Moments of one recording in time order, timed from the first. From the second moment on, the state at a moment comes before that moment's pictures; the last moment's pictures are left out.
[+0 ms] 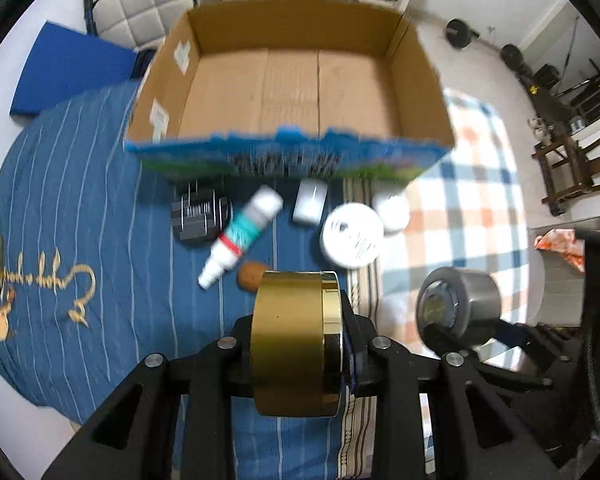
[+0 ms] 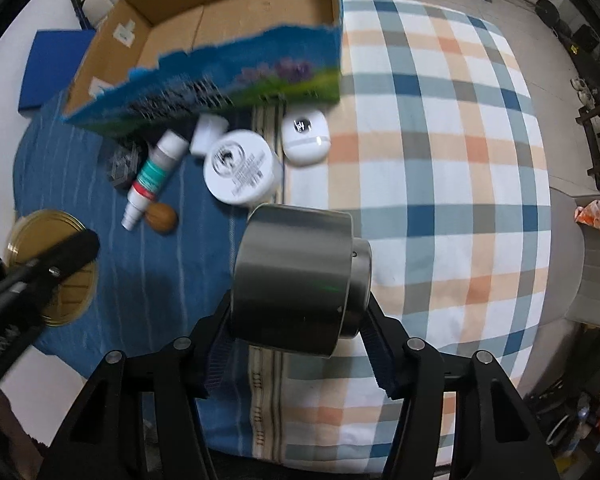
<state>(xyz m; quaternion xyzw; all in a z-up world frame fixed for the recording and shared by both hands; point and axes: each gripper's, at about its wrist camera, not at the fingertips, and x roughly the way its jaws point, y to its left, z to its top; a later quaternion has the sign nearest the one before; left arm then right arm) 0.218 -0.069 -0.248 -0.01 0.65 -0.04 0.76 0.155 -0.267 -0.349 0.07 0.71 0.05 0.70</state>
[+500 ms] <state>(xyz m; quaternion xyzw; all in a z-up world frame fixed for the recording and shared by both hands) 0.336 -0.045 -0.234 -0.01 0.61 -0.06 0.79 0.294 -0.200 -0.257 0.08 0.64 0.08 0.76</state>
